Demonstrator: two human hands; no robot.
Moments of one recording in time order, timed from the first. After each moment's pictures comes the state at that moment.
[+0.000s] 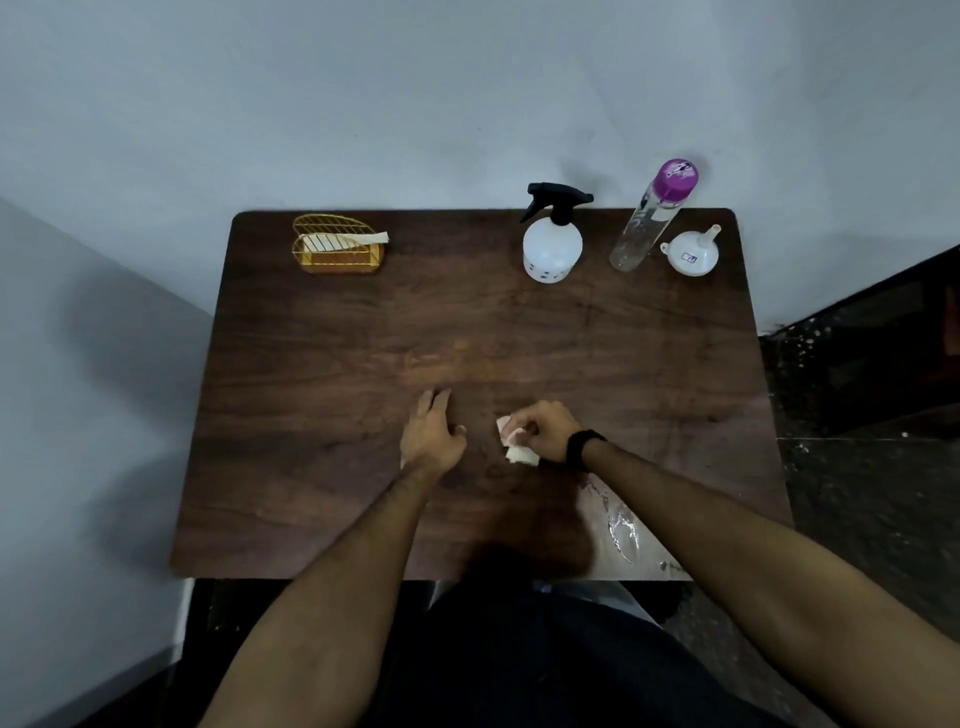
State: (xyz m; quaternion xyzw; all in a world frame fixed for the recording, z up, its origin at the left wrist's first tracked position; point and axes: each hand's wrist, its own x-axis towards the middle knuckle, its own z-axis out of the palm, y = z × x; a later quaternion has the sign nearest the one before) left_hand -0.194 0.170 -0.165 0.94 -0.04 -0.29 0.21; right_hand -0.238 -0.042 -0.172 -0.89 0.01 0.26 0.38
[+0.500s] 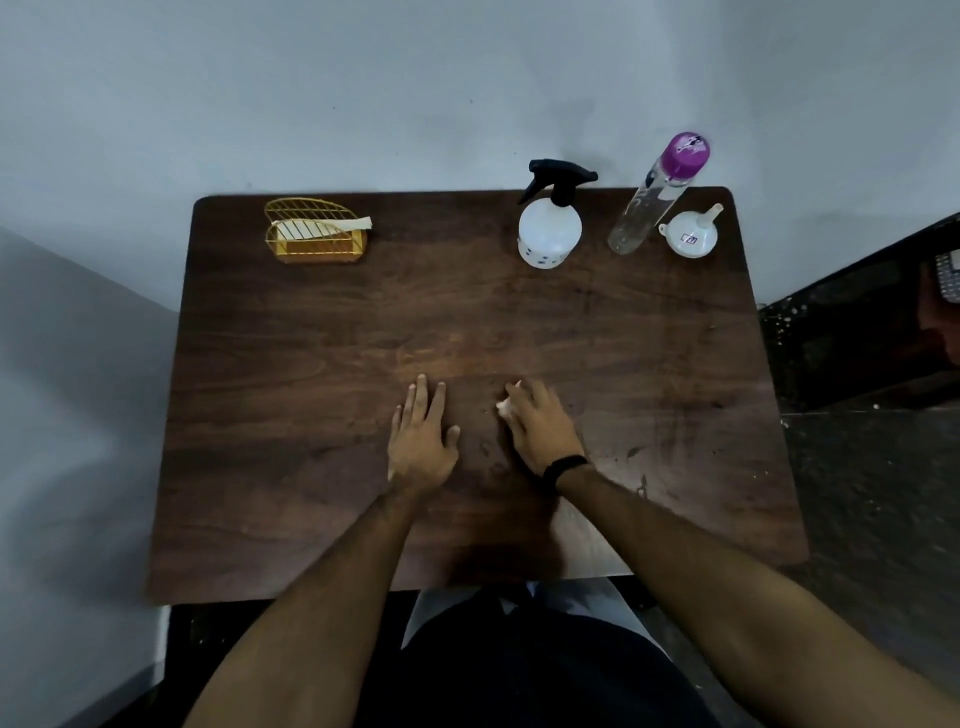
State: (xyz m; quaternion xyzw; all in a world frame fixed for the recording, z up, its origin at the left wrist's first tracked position) left_hand -0.198 0.196 -0.199 0.95 -0.16 -0.22 0.15; right_hand -0.253 0.000 -0.191 -0.96 0.10 0.08 0.23
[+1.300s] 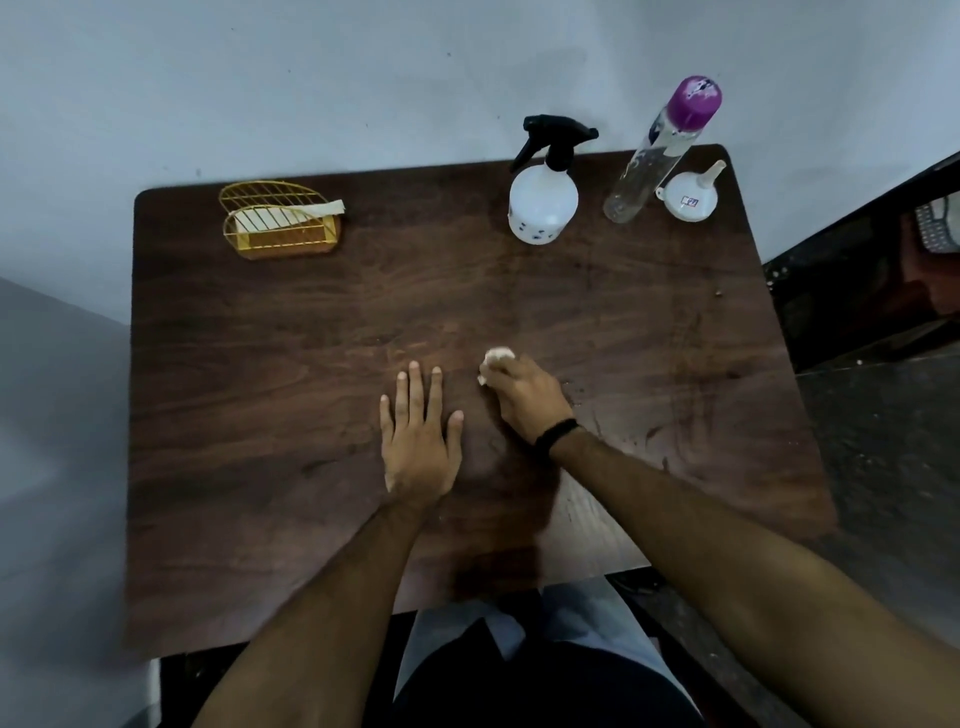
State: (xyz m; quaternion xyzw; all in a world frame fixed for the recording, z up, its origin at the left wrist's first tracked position) left_hand -0.199 0.204 -0.237 0.97 -0.20 -0.09 0.12; right_hand -0.212 0.013 -0.215 -0.98 0.02 -0.04 0.20
